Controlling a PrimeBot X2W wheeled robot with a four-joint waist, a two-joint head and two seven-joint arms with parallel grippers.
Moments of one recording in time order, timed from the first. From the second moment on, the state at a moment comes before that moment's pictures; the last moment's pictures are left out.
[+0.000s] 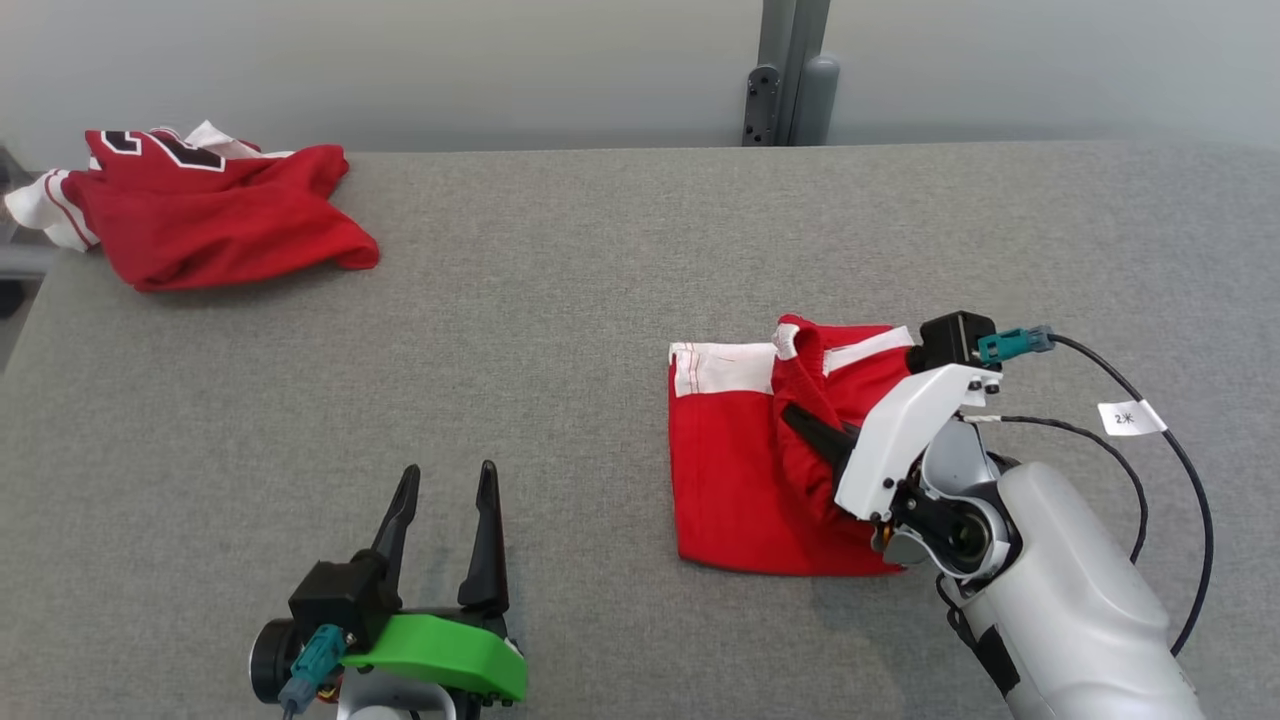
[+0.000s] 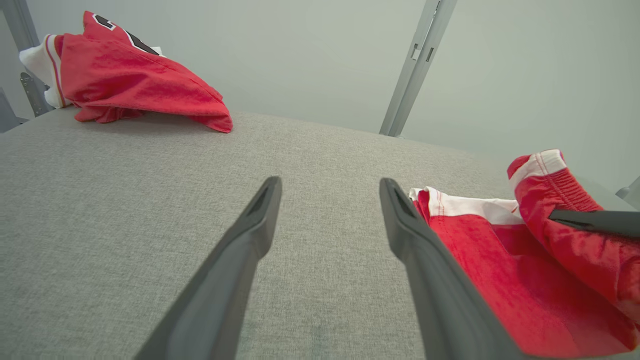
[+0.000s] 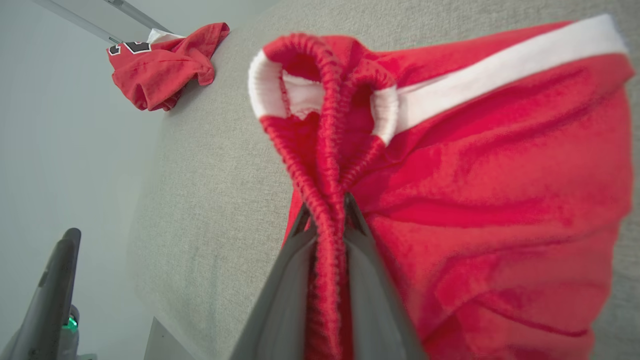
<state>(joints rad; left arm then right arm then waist) -0.06 0.05 -0.29 0.22 -0.36 0.04 -0.26 -0.46 -0.05 0.21 0.48 0.73 0.13 0.50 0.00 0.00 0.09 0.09</state>
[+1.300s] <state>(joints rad) -0.10 0.05 -0.29 0.19 -0.36 0.07 -0.26 -0.61 -0.13 0.40 0.60 0.56 0.13 -0.15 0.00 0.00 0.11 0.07</state>
